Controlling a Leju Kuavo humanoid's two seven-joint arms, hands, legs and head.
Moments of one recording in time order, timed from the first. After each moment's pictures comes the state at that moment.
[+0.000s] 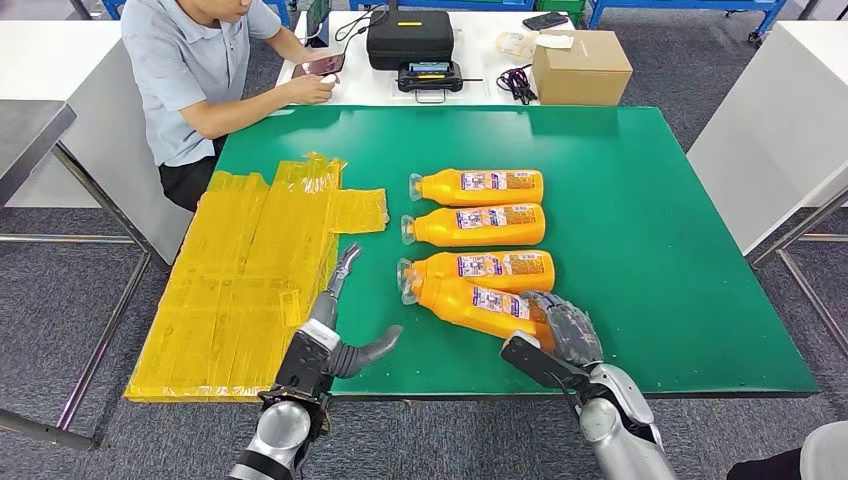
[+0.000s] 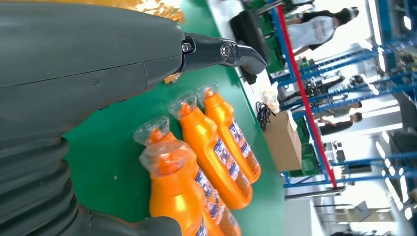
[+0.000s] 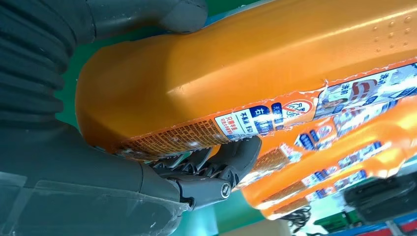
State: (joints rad) left arm -0.13 -0.33 -0.22 -1.17 -0.33 0.24 -0.46; right arm -0.13 -0.07 0.12 -1.08 0.81 -0.05 -0.42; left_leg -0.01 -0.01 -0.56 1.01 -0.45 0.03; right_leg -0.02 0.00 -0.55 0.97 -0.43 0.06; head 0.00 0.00
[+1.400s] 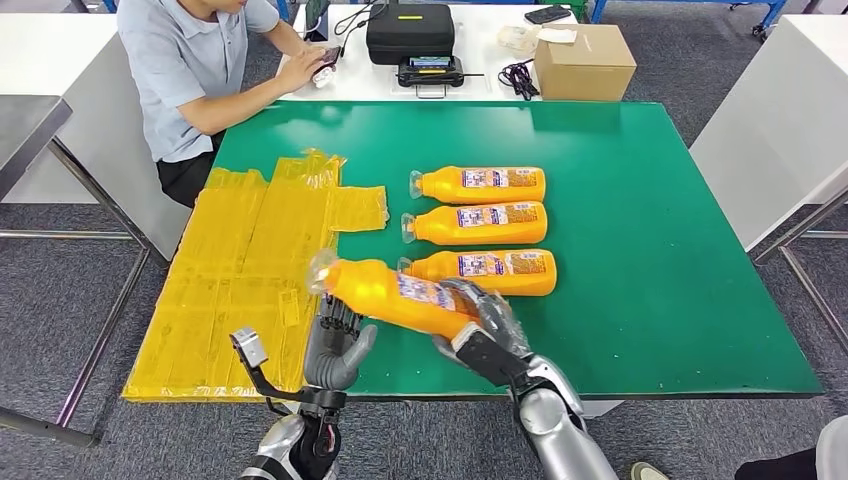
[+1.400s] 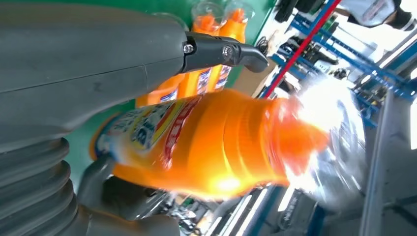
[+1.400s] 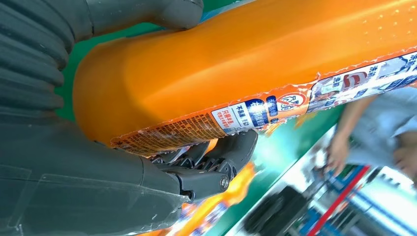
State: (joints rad) left arm -0.17 -0.33 -0.26 -0.93 0.47 -0.17 -0.59; right arm -0.16 0.10 0.26 -1.17 0.53 0.04 -0.57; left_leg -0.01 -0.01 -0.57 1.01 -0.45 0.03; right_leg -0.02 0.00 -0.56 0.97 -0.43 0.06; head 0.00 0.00
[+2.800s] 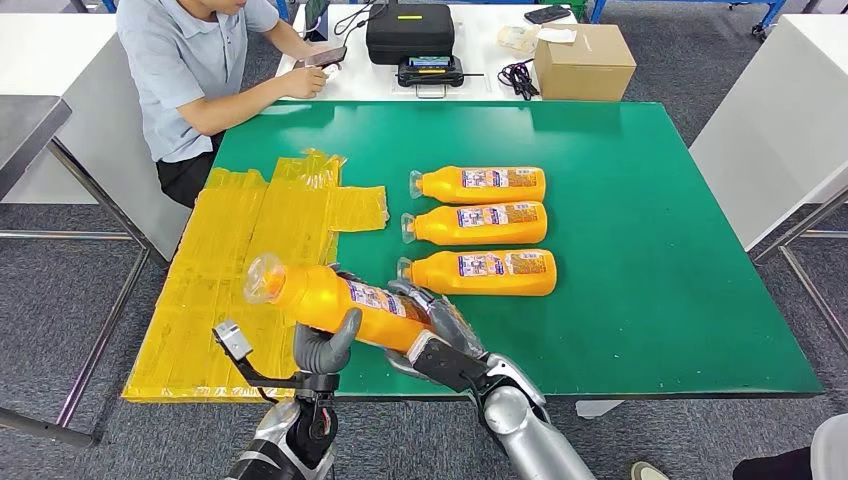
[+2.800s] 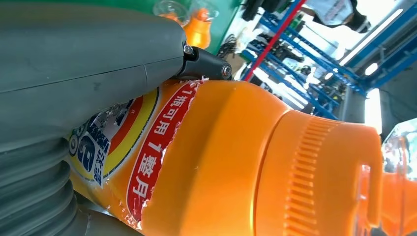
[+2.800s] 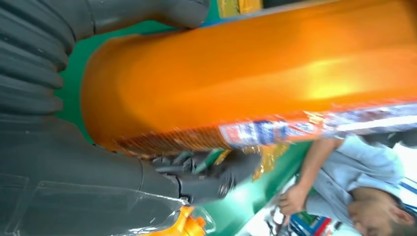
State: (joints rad) left arm -0.21 -0.34 -0.21 -0.92 0.47 -0.21 -0.65; right arm -0.21 0.14 0.42 -1.11 0.46 0.09 -0.55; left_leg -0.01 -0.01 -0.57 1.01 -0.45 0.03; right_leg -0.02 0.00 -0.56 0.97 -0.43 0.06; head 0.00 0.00
